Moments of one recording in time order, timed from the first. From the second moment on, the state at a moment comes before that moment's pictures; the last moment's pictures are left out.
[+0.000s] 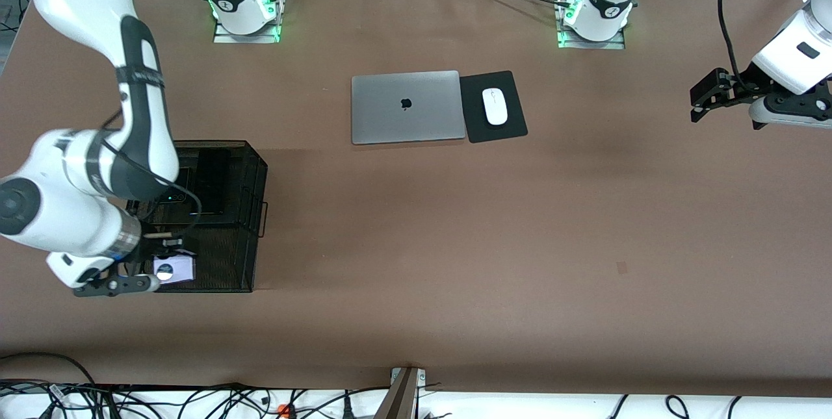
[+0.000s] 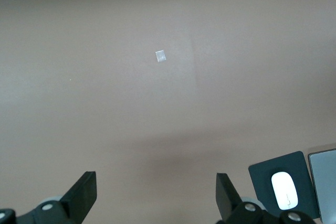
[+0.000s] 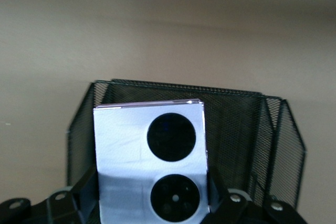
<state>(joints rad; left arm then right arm) -0.08 -0.03 0.01 -1.65 0.05 1.66 0.05 0.26 0.74 -0.29 -1.23 0.20 1.96 -0.13</state>
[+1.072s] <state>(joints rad) -0.08 -0.03 0.00 -1.64 0.05 1.66 0.05 0.23 0.81 -0.29 -1.28 0.23 2.05 -0.12</state>
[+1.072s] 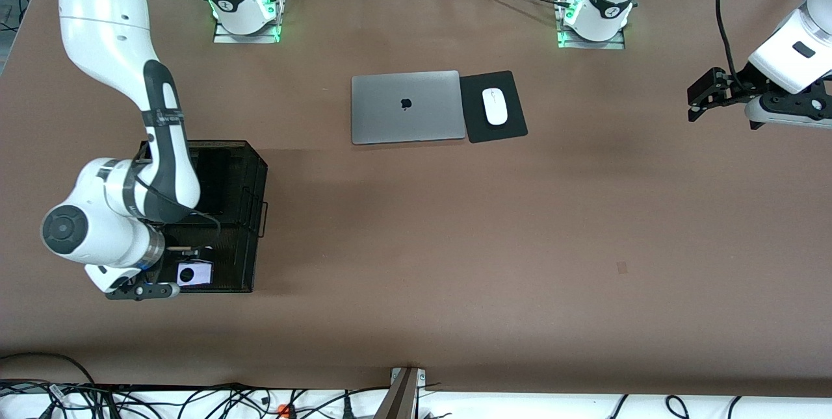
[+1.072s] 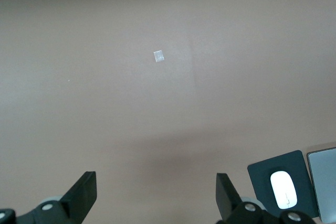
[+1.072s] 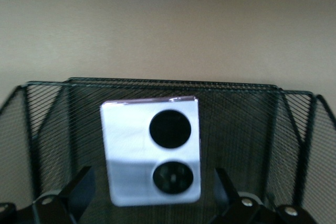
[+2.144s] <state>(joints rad) -0.08 -0.03 0.00 -1.64 0.05 1.66 0.05 0.13 0.11 -0.17 -1.63 0.01 1.71 -0.06</state>
